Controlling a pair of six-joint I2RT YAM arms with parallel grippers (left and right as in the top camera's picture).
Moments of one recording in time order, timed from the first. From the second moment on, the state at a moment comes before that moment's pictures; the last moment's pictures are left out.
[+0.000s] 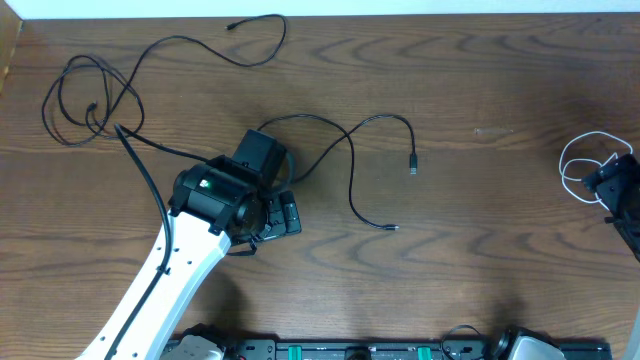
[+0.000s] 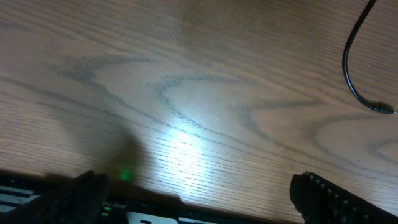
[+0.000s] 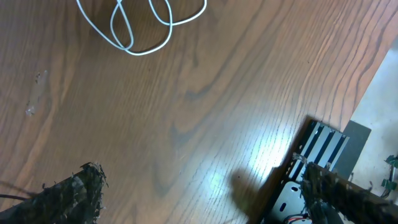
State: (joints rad) left arm -0.44 1.28 1.19 -1.34 -0.03 -0.67; right arm -0.38 1.26 1.44 -1.46 0.24 0.73
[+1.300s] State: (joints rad) left arm -0.44 1.35 1.19 -1.09 0.25 -0.53; right arm -0.38 1.26 1.44 -1.46 0.24 0.73
